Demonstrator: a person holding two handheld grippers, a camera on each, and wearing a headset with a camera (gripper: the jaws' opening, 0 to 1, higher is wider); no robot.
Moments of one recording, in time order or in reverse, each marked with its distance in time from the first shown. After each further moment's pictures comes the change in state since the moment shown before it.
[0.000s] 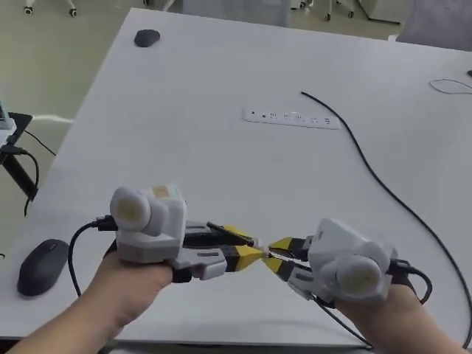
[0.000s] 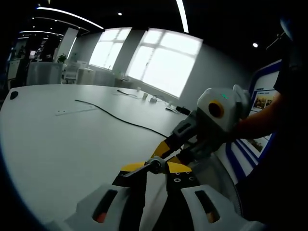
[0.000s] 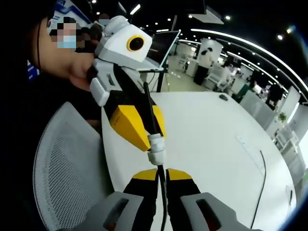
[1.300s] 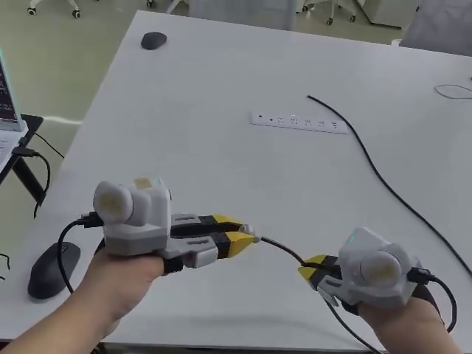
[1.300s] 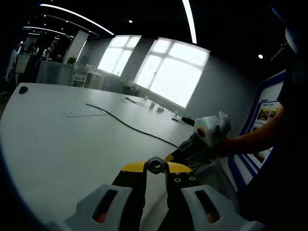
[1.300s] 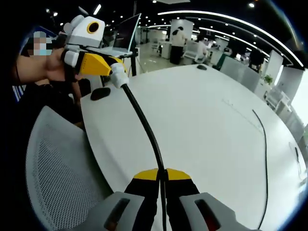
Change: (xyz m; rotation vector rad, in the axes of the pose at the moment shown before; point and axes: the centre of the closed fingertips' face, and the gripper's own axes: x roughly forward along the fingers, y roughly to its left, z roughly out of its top) left arm -0.031 0.024 0.015 -0.055 -0.085 0.042; right arm 0.004 -0.026 -0.069 0.249 0.139 -0.112
